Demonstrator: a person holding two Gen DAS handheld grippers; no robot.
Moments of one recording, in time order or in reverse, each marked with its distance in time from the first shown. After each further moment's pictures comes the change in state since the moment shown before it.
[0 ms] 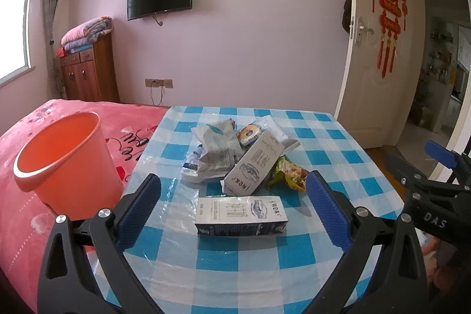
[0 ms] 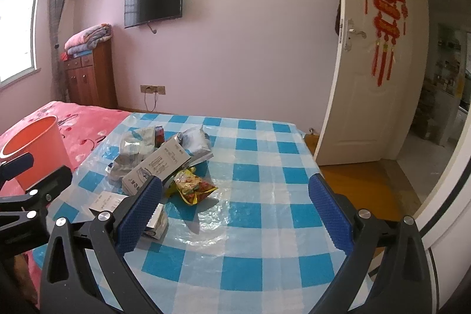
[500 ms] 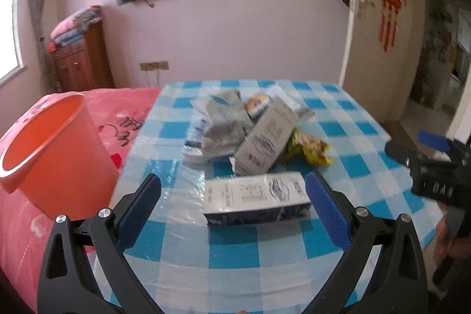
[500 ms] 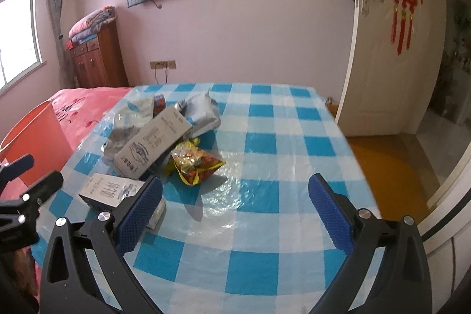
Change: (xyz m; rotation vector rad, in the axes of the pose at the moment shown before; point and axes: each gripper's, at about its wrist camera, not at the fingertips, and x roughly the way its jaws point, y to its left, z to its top) left arm 0.053 0.012 -0.021 0.073 0.128 -0.016; right arm 0.068 -0.011 -0.023 0.052 0.159 0.100
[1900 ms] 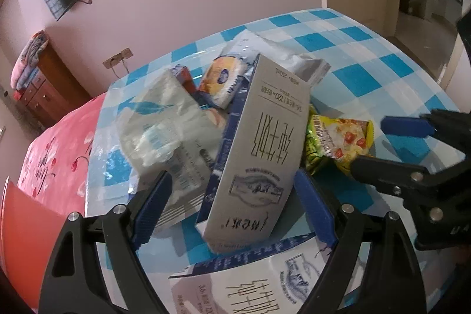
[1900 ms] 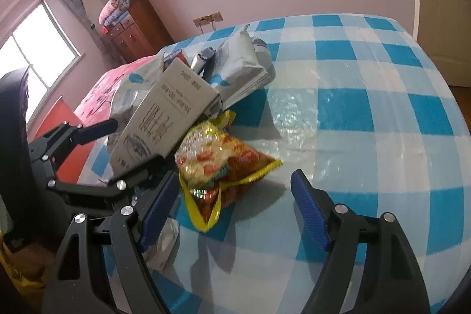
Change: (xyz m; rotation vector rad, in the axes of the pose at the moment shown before) left arm 0.157 -0.053 0.045 0.330 0.252 0.003; right arm 0.144 -0.003 0.012 0.088 0.267 0.361
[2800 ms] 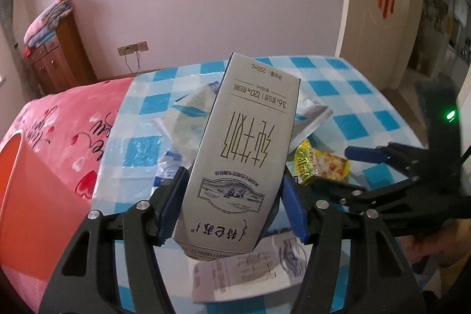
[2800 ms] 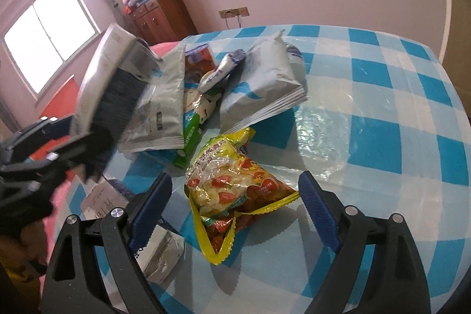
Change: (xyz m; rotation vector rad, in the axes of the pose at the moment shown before) left arm -0.057 0.045 -0.014 -0.256 -0.110 -0.052; right arm 0.023 0.018 0.018 -0.160 0.036 0.041
